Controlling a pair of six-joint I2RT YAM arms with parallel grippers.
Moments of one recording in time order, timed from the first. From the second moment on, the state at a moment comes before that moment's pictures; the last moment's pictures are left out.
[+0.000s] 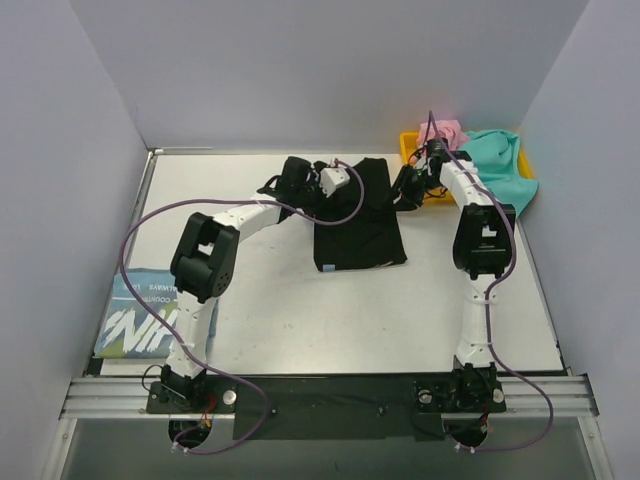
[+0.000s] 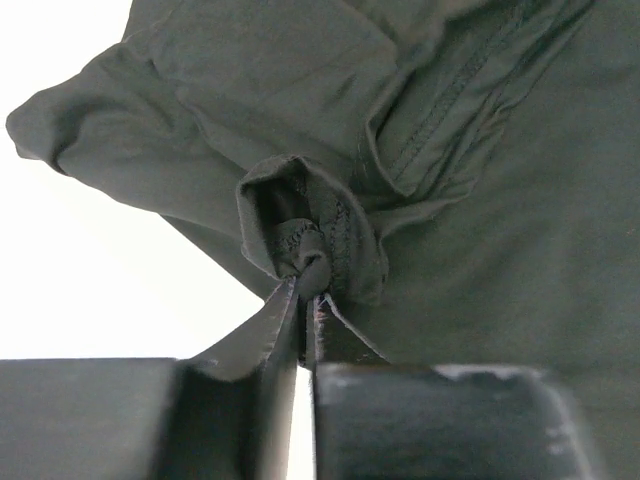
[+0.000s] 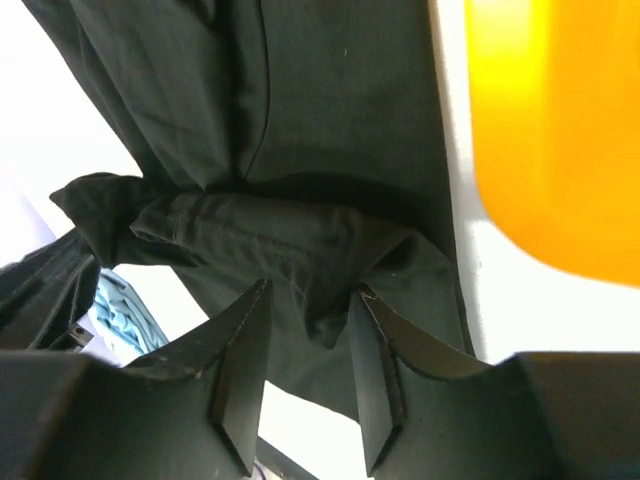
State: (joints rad) left arm -0.50 2.19 1.66 -0.10 0.30 0.45; right arm 0.05 2.34 1.99 -0.84 -0.53 0.49
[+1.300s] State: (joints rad) left arm -0.46 2.46 2.08 -0.39 0.38 0.41; right arm 0.10 2.49 2.15 -0.72 -0.35 0.53
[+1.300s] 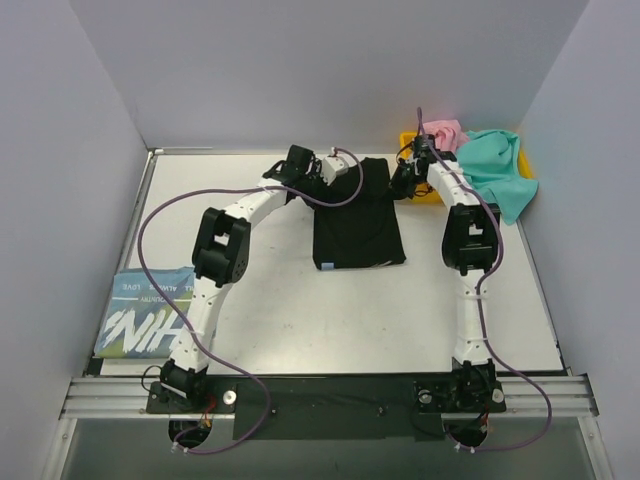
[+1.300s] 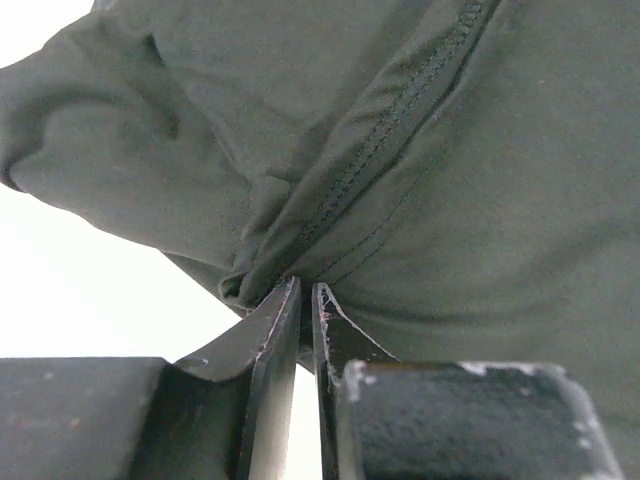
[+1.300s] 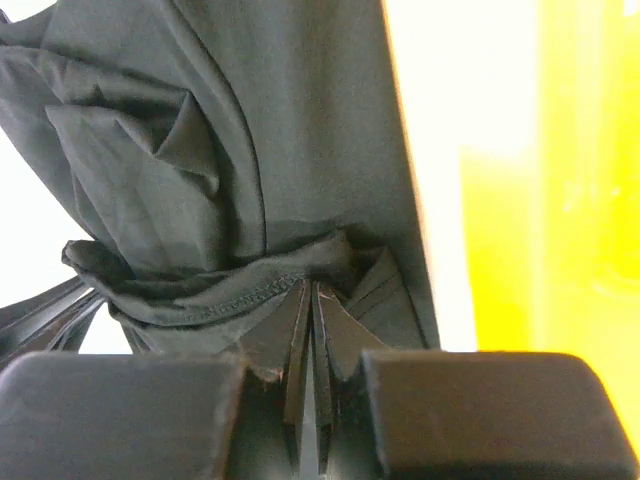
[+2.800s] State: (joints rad) left arm -0.67 1.98 1.30 -0.34 0.35 1.02; right arm 0.10 1.95 1.23 -0.62 -0.34 0.51
